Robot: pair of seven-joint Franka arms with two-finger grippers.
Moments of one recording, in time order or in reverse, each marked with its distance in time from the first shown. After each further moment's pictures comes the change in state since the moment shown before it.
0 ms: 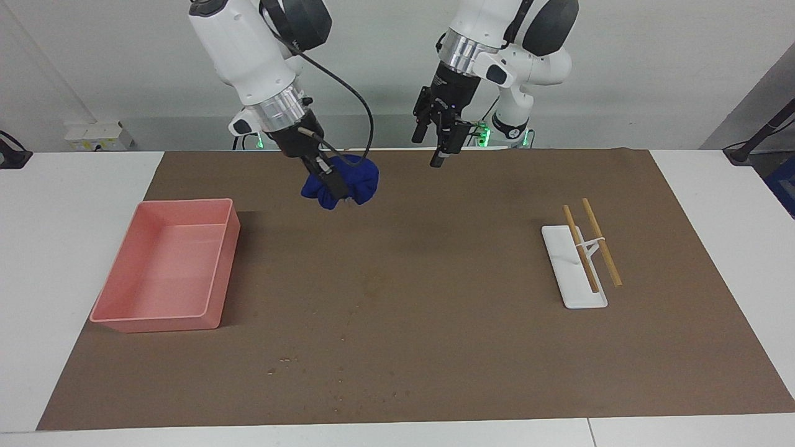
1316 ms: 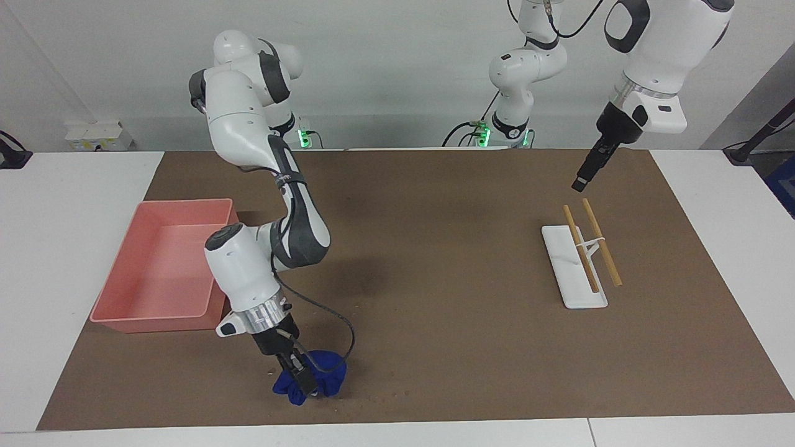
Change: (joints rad) left arm 0.491 -0.055 0.033 -0.081 0.045 -0.256 1.704; right arm -0.056 0.789 0.001 0.424 -0.001 0.704 -0.413
